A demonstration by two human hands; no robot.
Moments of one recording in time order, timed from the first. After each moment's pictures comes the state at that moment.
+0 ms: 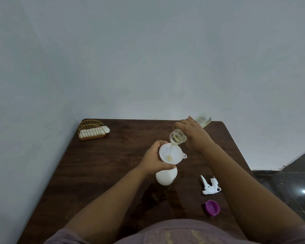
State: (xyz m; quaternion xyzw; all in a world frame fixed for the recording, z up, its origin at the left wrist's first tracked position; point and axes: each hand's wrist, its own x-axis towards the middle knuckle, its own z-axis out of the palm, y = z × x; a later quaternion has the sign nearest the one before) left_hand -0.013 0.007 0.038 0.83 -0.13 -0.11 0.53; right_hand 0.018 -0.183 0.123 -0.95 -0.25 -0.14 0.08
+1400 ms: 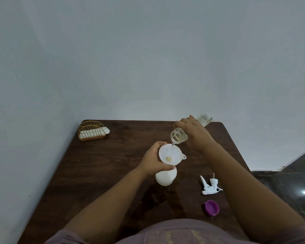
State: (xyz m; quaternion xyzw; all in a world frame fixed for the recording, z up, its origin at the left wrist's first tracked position) left_hand -0.017 0.007 0.042 0.83 -0.14 -0.10 0.53; right_hand 0.017 -0.188 0.128 -0.95 -0.25 -0.15 0.08
